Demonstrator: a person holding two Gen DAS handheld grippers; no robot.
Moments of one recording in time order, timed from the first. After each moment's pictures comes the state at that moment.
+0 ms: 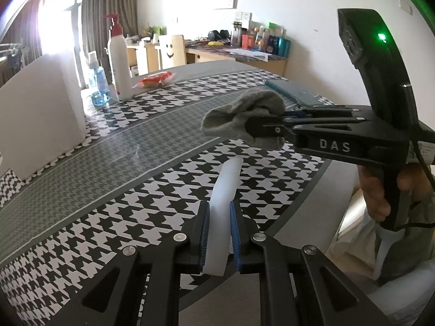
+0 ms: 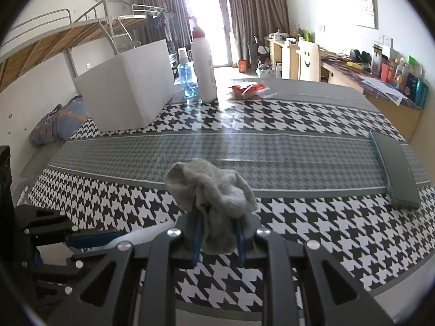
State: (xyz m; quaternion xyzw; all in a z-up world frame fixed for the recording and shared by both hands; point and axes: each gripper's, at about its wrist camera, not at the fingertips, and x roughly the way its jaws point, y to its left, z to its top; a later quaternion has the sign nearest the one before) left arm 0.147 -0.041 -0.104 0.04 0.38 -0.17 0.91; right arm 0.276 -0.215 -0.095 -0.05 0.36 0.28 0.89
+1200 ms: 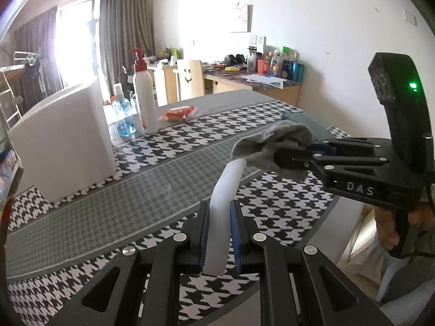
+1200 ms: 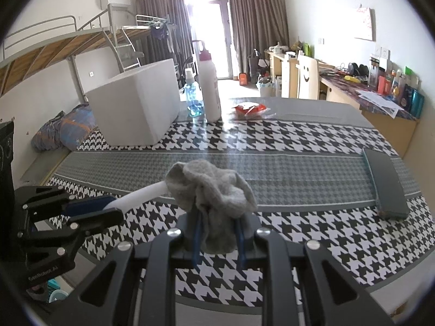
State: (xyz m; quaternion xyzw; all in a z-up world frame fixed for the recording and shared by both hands) left arm 0.149 -0.032 -0.058 0.04 0.33 -0.12 0.94; right arm 0.260 -0.215 -0.067 -0.04 0.33 0.28 0.90
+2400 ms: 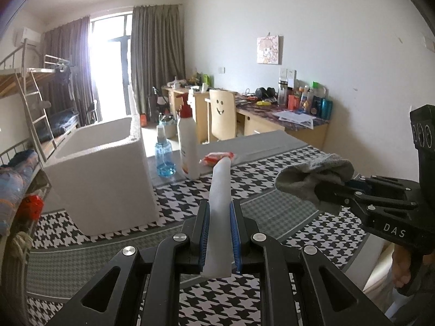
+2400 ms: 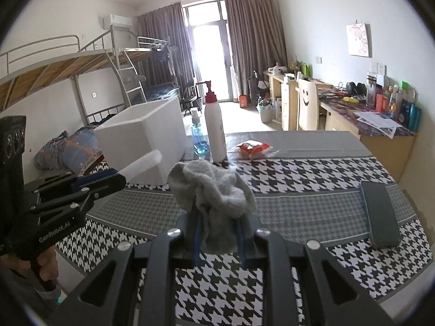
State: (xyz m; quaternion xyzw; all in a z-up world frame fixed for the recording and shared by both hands) left arm 0.169 0.011 0.000 0.01 0.26 -0.05 0.97; right arm 0.271 -0.206 -0.024 -0.02 0.28 0.29 0.92
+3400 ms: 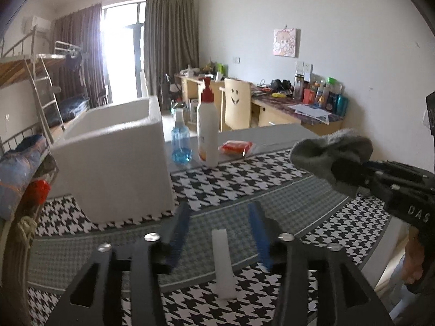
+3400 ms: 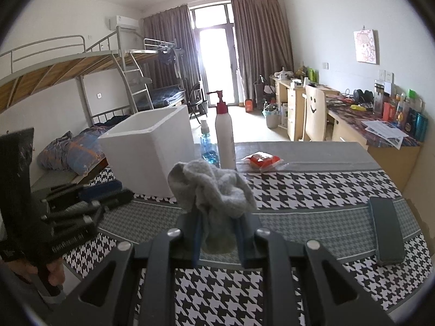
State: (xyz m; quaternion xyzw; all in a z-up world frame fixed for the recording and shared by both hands) left arm 0.183 0.035 -0.019 -0.01 0.29 -0.02 0.96; right arm 0.276 -0.186 -0.012 -0.02 0.27 0.30 0.92
